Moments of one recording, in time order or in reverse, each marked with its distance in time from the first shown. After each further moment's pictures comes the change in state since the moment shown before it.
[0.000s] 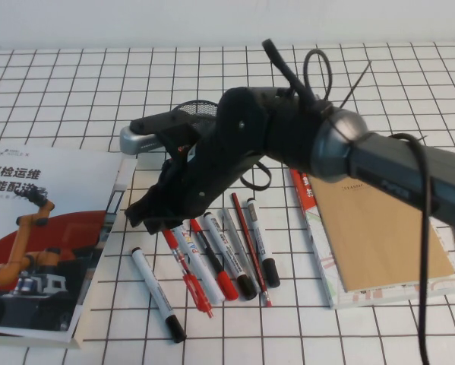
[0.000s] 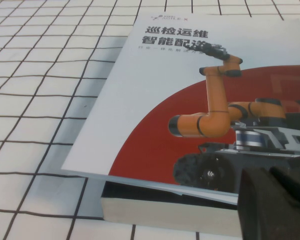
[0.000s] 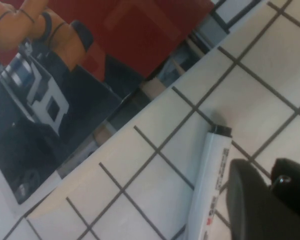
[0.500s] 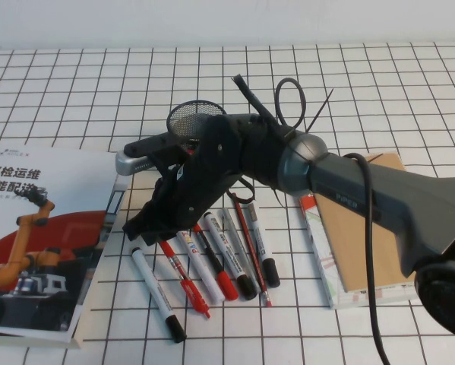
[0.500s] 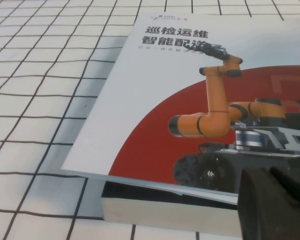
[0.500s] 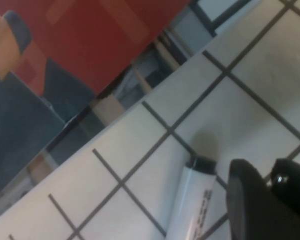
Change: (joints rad) right arm 0.000 0.171 -0.122 0.004 -0.015 -0.041; left arm 0.000 0.000 0.000 0.000 0.000 0.000
